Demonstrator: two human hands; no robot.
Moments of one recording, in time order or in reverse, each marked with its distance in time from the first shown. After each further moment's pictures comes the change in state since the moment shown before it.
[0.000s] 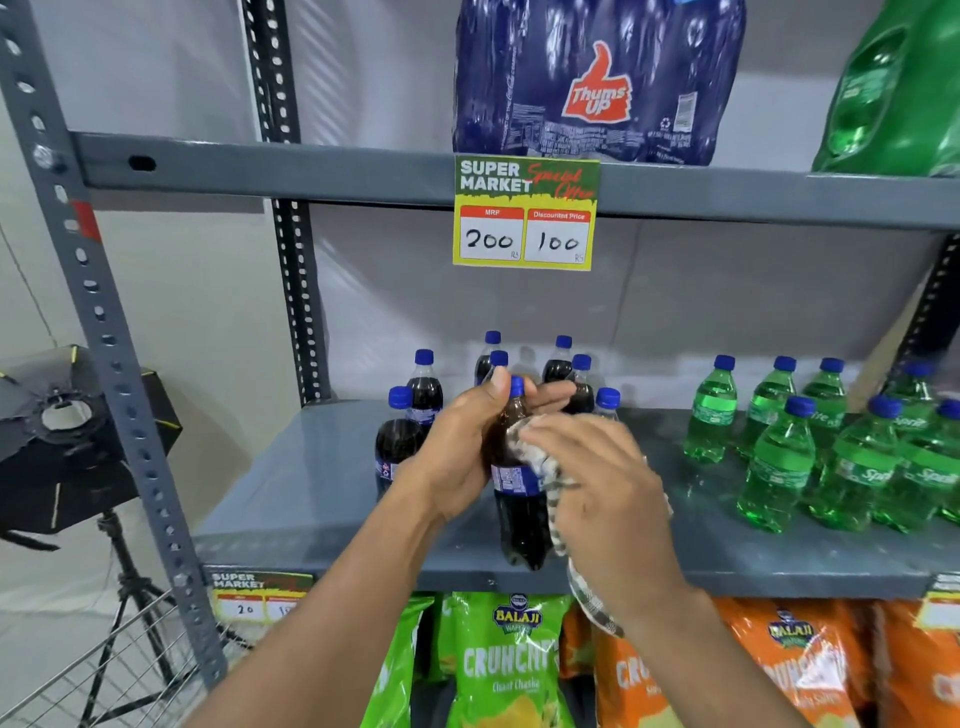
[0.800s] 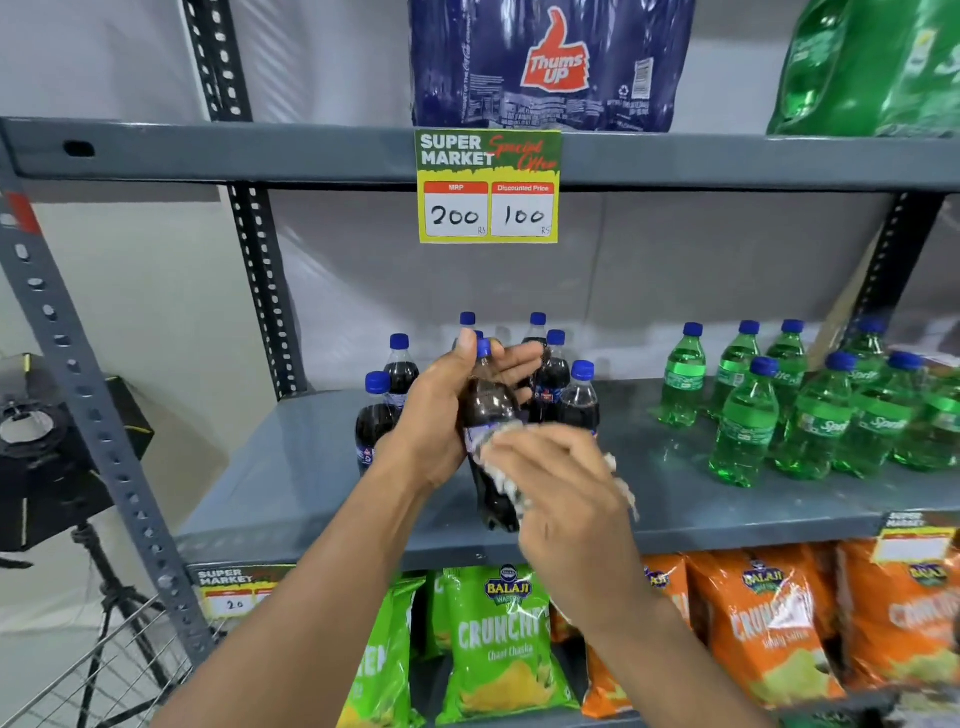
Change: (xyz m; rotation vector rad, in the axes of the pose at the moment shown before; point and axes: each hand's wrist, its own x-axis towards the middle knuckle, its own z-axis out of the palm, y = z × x) left_hand 0.004 0.006 0.003 0.034 0.082 0.033; right_hand -0.029 -0.010 0.008 -0.059 0.024 -0.032
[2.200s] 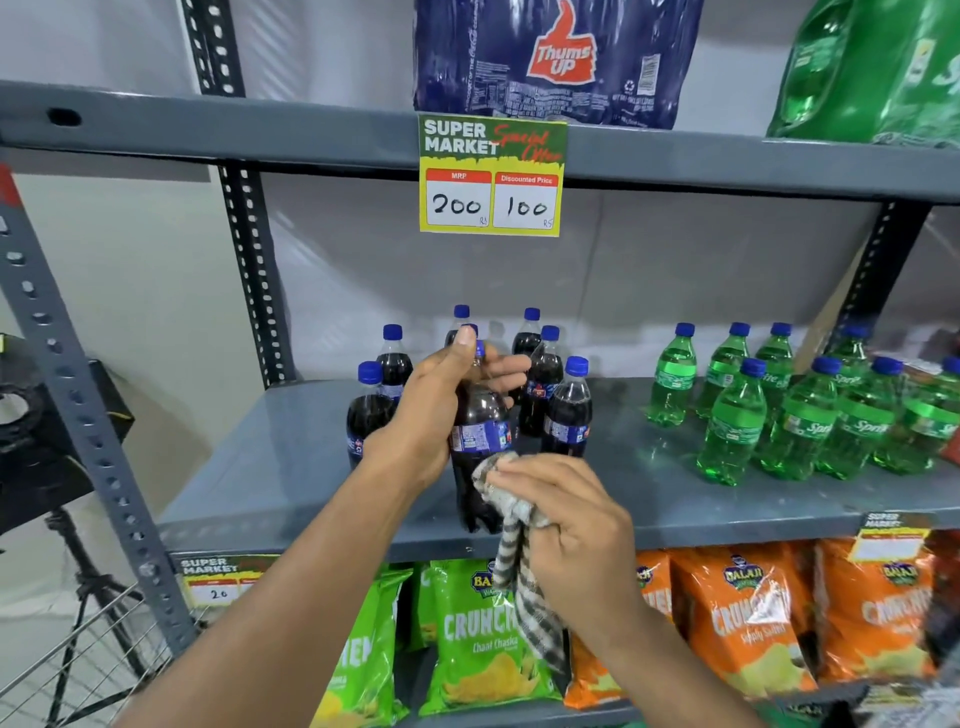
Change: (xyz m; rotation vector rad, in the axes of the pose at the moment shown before) left_hand -0.003 -0.002 -0.003 0.184 0.165 -0.002; right_hand -0.024 0.015 0.005 0.271 0.048 0.116
